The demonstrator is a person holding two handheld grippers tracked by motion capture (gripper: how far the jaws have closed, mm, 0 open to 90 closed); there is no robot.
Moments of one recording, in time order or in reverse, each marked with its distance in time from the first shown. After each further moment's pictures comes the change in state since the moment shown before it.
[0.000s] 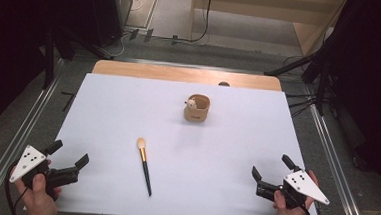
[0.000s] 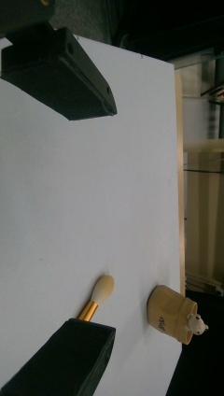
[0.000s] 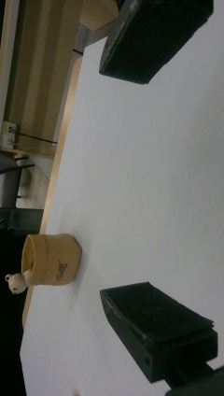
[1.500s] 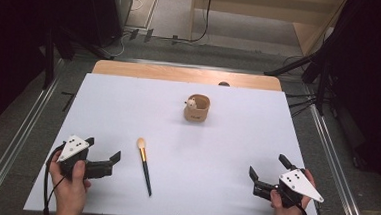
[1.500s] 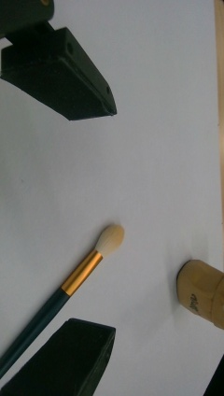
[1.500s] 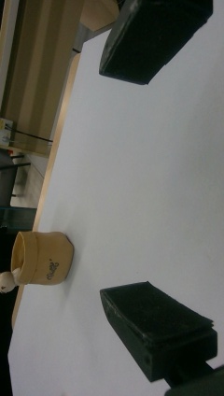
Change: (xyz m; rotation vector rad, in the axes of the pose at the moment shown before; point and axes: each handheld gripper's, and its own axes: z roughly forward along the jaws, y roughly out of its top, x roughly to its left) left arm -0.065 0.029 0.052 0.237 -0.021 -0.007; right arm 0.004 -0.004 0.006 0.024 -0.001 -0.026
